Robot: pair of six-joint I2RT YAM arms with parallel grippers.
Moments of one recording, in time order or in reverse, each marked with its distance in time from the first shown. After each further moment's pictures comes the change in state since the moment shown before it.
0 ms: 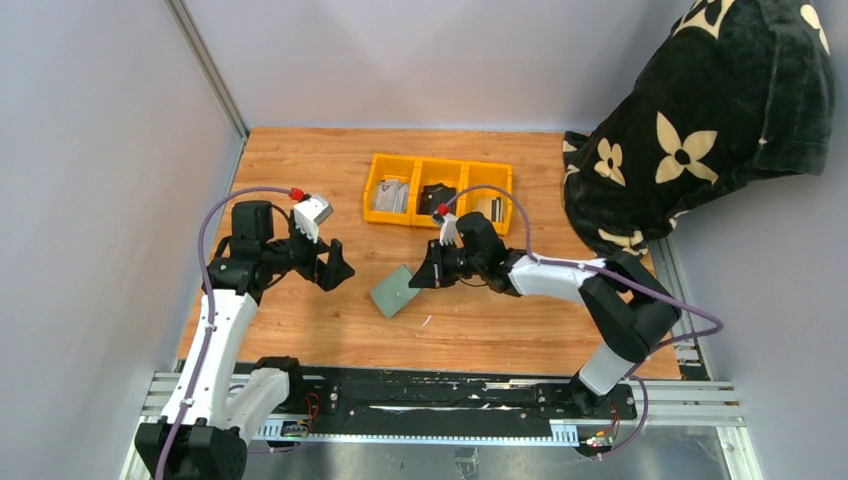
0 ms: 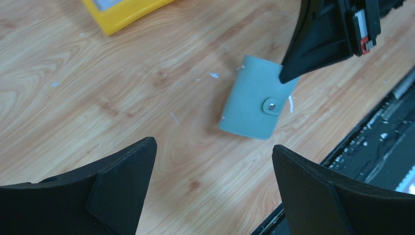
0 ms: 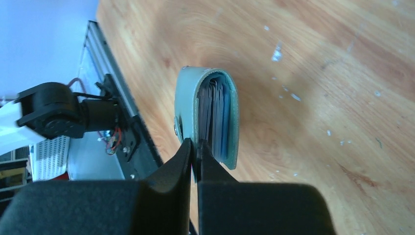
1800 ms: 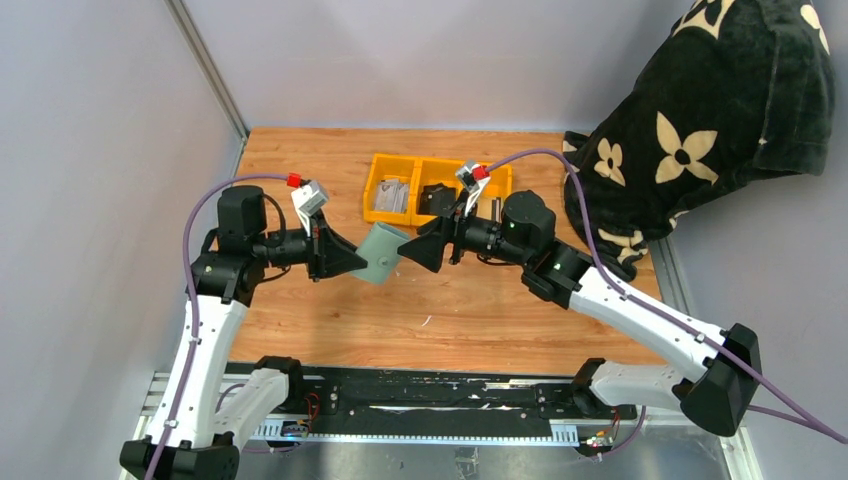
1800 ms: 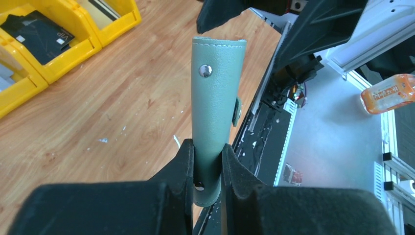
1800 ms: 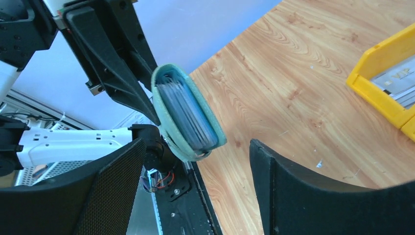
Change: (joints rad) left arm -0.098 -0.026 0.172 -0.024 0.426 -0.222; right arm 0.108 -0.509 0.183 -0.179 0.171 -0.147
